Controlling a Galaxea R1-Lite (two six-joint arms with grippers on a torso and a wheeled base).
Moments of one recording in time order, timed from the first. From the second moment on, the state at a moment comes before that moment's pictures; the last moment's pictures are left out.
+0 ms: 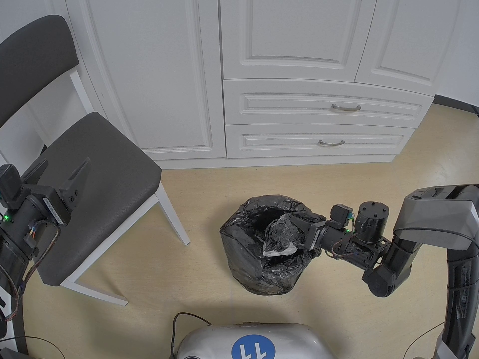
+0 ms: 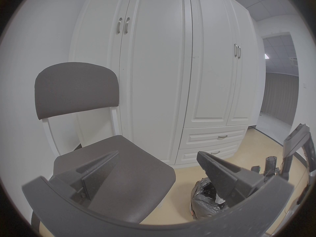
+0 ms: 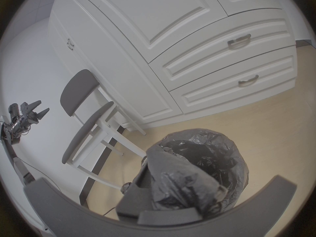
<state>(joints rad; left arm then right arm) -0.38 1.16 -0.32 -0.98 0.29 0.01 0.41 2.32 -0.68 -1.55 0.28 0.35</state>
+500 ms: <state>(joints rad) -0.38 1.16 -0.32 -0.98 0.29 0.01 0.44 2.50 -0.83 -1.55 0.16 0.35</state>
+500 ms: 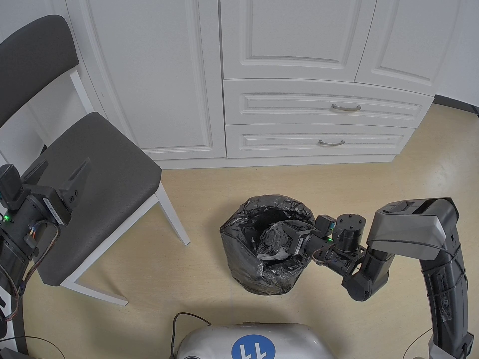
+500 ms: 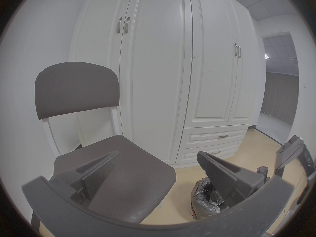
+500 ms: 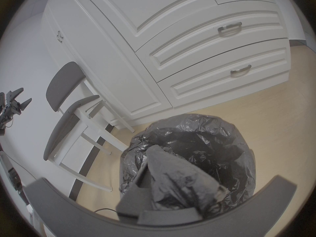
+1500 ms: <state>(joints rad) -0.38 1.16 -0.32 -0.98 0.29 0.01 0.45 2.33 -0.79 -1.55 0.07 0.31</state>
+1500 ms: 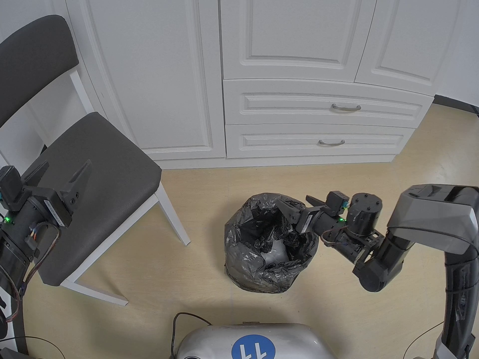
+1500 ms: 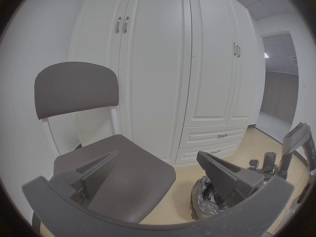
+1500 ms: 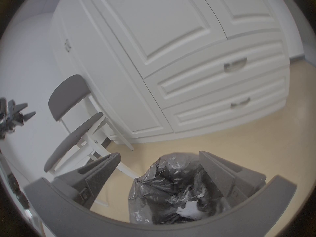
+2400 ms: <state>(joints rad) -0.31 0.84 -0.42 -0.79 0.29 0.26 0.19 1.23 -0.40 -0.79 -0.04 -0.01</state>
